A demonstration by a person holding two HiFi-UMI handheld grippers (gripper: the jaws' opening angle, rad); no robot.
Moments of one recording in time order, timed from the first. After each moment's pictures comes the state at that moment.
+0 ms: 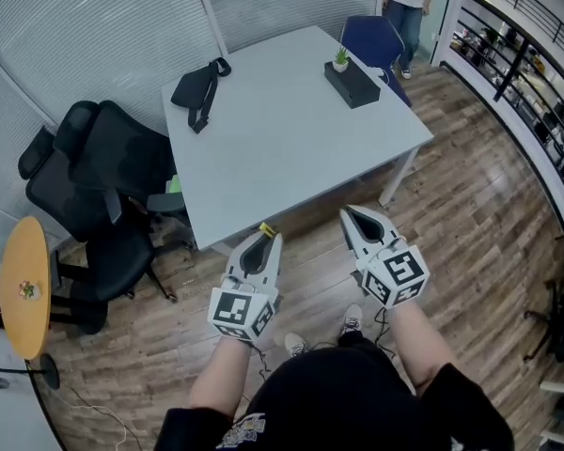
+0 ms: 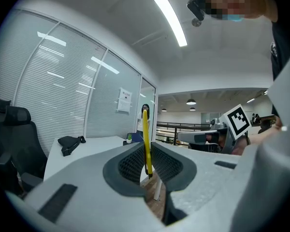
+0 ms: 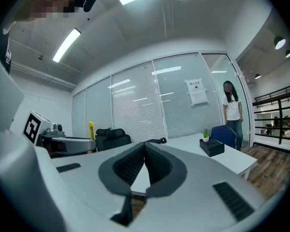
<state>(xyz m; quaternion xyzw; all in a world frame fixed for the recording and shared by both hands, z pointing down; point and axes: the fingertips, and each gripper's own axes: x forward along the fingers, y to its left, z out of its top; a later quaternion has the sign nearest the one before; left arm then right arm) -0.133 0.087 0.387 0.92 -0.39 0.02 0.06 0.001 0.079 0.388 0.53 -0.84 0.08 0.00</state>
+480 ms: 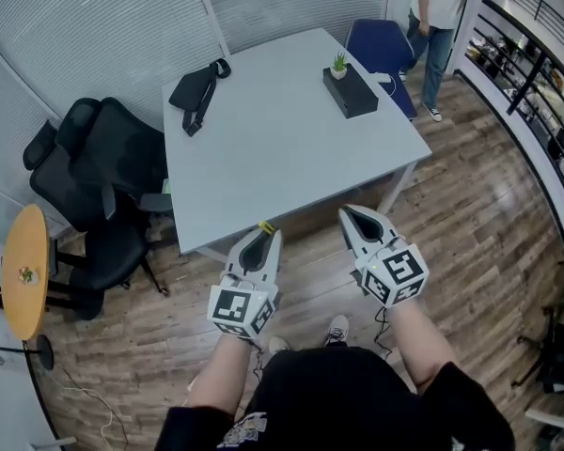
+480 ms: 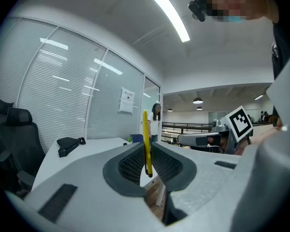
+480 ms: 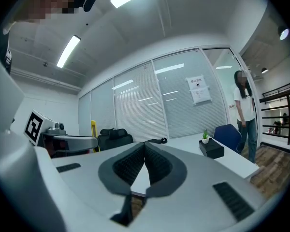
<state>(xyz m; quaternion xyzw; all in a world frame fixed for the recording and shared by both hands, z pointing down) -0.050 0.059 0.382 0.90 -0.43 0.02 0.05 0.081 0.044 0.390 0.49 -0.87 0.08 0.00</state>
